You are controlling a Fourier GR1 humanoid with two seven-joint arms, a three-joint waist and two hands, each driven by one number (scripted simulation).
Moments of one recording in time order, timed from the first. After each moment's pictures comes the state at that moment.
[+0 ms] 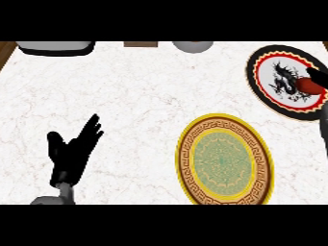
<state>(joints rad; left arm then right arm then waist) -0.01 0.07 -0.05 -1.44 0.07 0.00 0.22 -0.77 -0.35 -0.73 -0.57 0.59 -0.97 -0.01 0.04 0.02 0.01</state>
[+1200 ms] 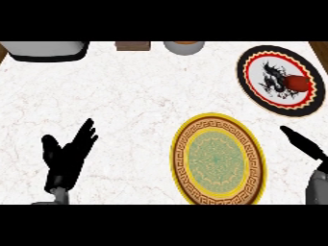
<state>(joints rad) 0.03 0.07 -0.03 -1.46 0.06 0.01 0.25 -0.18 -0.07 -0.52 -1.22 0.30 -0.59 -0.14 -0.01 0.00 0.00</state>
